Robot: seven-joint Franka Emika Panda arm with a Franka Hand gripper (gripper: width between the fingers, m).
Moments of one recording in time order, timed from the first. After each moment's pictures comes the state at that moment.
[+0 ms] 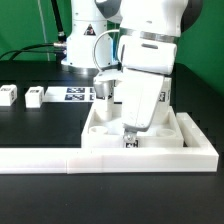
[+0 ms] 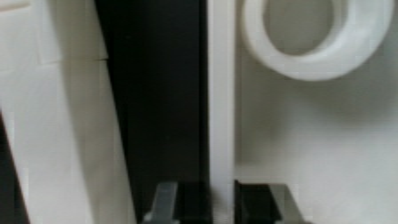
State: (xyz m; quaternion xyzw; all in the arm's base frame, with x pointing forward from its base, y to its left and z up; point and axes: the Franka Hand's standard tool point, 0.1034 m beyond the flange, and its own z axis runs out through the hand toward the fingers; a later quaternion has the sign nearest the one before) arm 0.613 0.042 0.026 0.76 0.65 -0.01 0.09
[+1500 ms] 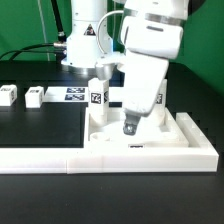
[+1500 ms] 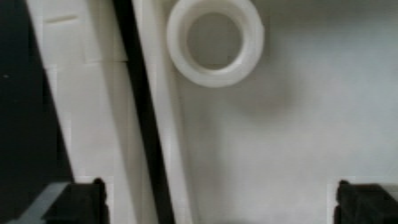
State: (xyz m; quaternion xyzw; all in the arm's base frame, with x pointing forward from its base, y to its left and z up) arm 0.619 0.032 0.065 0.76 0.64 -0.04 0.08
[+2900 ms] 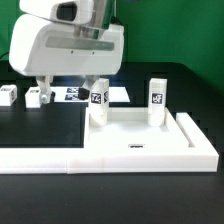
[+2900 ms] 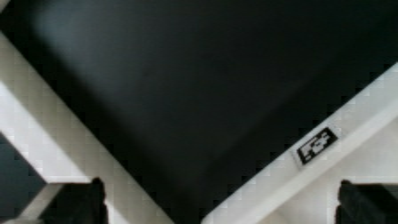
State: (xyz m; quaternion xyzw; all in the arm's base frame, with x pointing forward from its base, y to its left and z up) arm 0.573 -0.060 0.077 0.92 0.37 -0.01 0.10
